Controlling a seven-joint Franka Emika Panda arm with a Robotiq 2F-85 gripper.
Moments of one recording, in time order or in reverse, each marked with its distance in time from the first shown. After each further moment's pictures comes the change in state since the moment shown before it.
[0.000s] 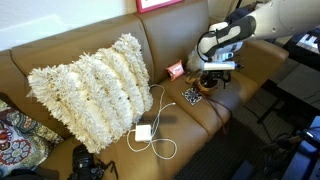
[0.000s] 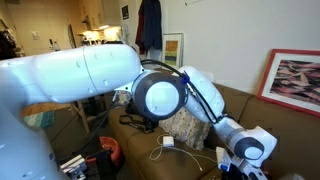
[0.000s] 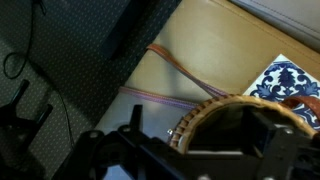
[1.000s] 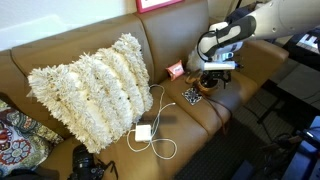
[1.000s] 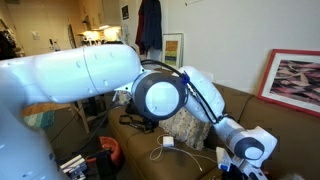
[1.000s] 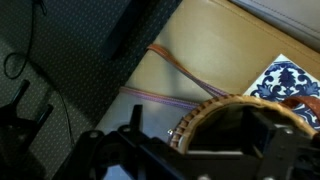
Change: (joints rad) arm -0.001 0.000 0.000 0.001 -0.001 -0.003 0.000
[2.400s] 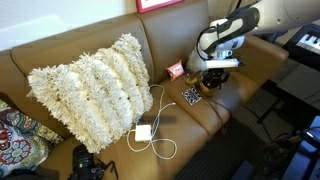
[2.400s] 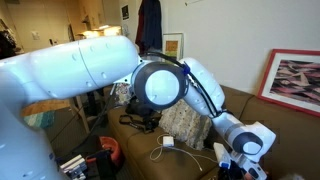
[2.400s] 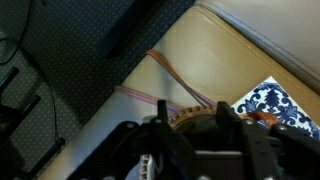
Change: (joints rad) arm 0.007 -0.077 0.021 -0.097 0.001 0.021 -0.122
